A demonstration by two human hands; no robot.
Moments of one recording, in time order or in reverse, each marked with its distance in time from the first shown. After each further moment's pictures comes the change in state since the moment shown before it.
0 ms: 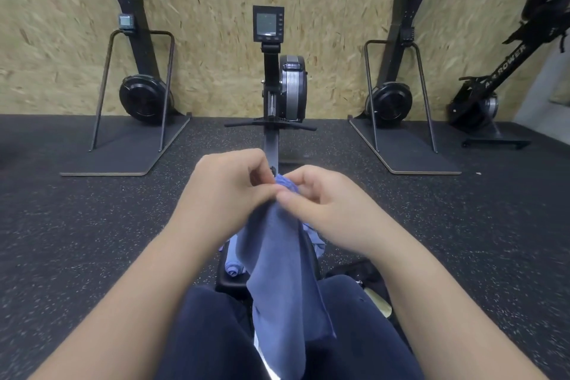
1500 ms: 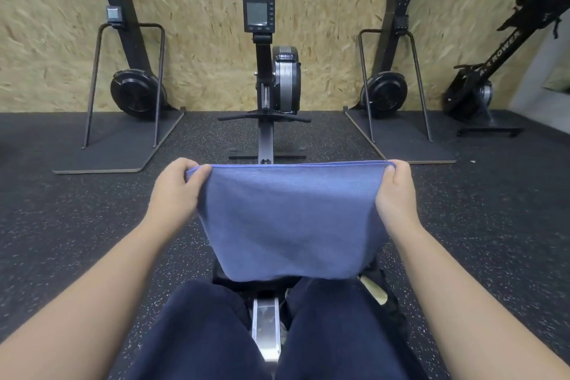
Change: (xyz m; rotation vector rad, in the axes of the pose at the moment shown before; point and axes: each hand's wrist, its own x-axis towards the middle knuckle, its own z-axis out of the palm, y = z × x) left_hand 0.006 -0.115 0.025 -0.002 0.141 -0.394; right_hand 0.010 0.138 -0.043 0.031 0.792 0.385
